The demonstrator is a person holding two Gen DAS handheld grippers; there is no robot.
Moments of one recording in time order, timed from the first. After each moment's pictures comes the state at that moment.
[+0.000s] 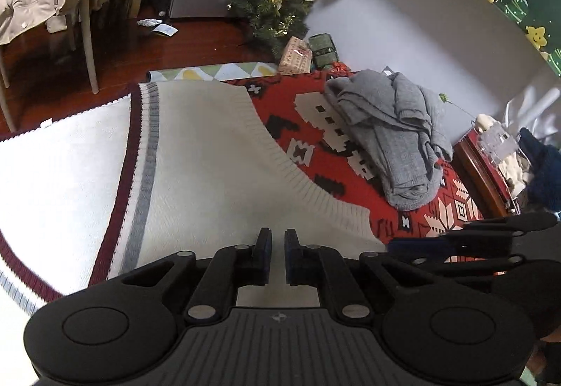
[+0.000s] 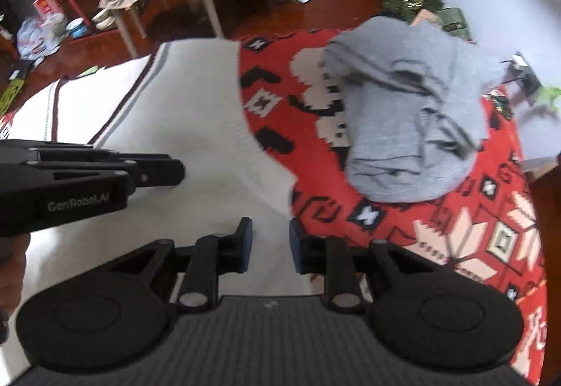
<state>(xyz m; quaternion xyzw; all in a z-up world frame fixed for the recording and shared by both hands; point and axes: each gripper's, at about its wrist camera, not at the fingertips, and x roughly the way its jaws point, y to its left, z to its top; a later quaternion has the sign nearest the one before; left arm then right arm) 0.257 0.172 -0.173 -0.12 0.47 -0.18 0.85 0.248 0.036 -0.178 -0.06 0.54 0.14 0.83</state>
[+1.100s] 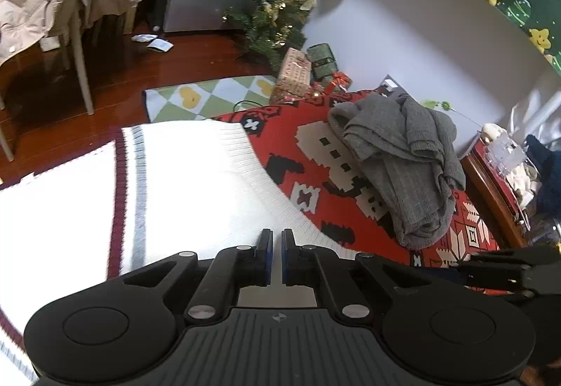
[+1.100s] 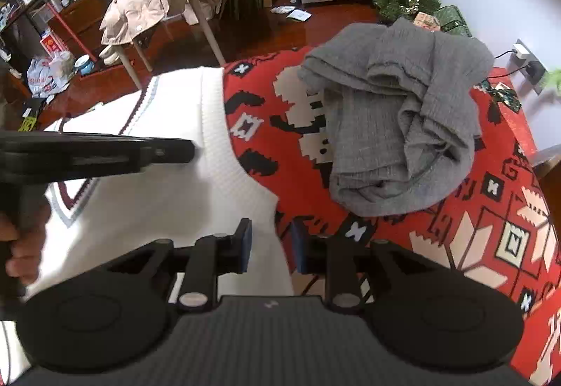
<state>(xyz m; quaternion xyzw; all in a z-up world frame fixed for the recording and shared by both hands) 0.287 0.168 -0.168 -0.11 0.46 -0.17 0.86 0.260 0.008 -0.190 0.01 0.51 0.16 0.84</state>
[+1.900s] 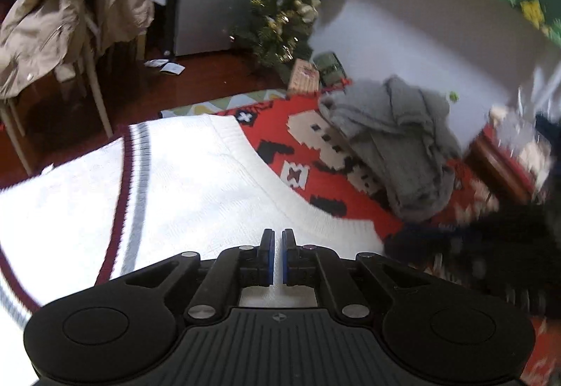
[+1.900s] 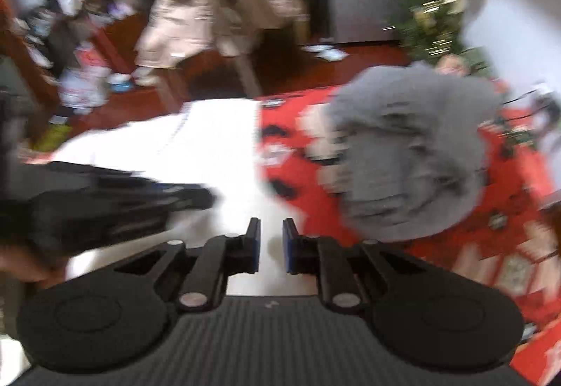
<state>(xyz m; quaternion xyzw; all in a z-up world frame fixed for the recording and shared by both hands) 0.244 0.152 -0.163 -0.09 0.42 -0.14 0.89 0.236 0.002 -0.178 0.00 0.44 0.23 0.87</state>
